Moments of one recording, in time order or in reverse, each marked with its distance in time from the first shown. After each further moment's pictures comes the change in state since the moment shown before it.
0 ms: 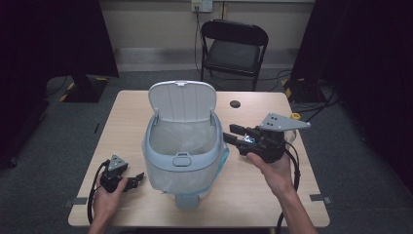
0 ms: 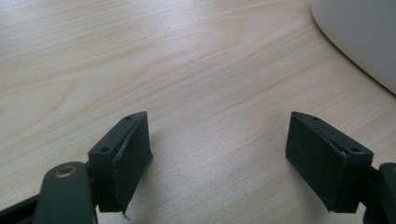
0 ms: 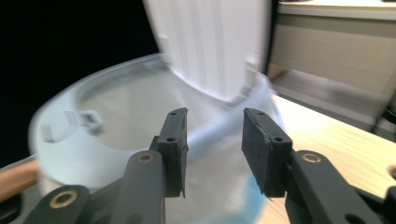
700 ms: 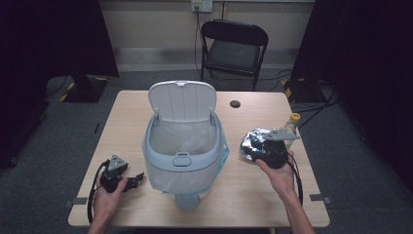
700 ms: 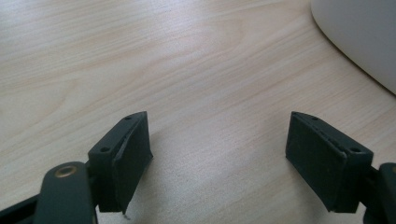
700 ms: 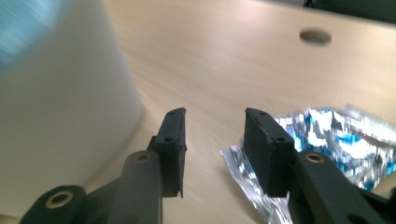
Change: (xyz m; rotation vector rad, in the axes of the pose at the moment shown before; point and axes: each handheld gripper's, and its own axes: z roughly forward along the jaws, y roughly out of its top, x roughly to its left) left arm 0.000 0.000 0.000 0.000 0.001 0.001; right arm -0.078 -0.110 0.020 0.281 -0.284 0.110
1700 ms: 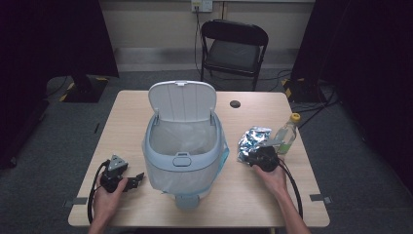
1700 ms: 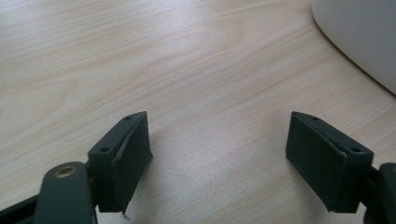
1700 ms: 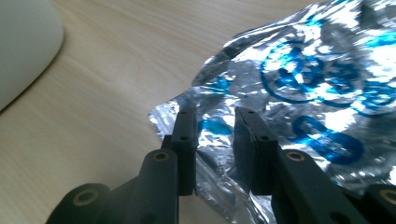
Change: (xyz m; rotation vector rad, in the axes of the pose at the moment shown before) left arm 0.000 0.000 0.000 0.000 0.001 -0.004; right arm -0.033 -0.056 0.067 0.153 -0.023 0.008
